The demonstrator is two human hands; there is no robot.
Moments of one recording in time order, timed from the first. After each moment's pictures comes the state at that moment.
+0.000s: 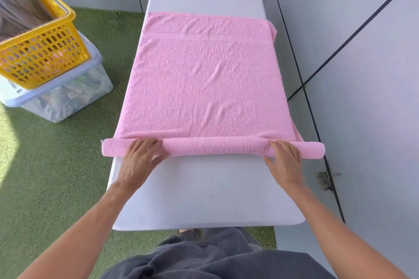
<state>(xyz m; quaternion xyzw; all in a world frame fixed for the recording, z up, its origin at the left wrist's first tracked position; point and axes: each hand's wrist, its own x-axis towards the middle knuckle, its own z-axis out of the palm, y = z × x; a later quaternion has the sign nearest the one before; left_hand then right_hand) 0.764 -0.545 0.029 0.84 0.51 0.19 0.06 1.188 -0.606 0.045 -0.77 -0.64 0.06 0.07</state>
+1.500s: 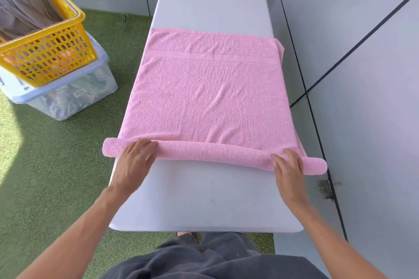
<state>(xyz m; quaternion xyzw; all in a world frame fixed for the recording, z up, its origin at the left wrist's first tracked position) 0.756 -0.556 0.044 0.80 0.56 0.19 0.09 1.189 -0.628 0.052 -0.75 -0.64 0.06 0.15</state>
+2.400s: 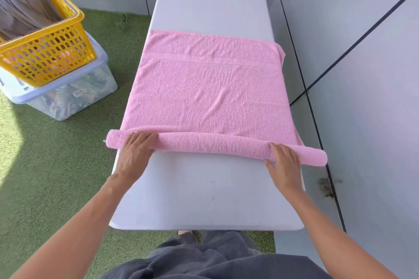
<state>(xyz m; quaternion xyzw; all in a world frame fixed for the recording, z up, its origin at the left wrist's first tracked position) 0.756 -0.532 0.042 0.80 0.58 0.12 0.11 1.183 -0.606 0.048 -0.76 -0.63 0.09 0.09</state>
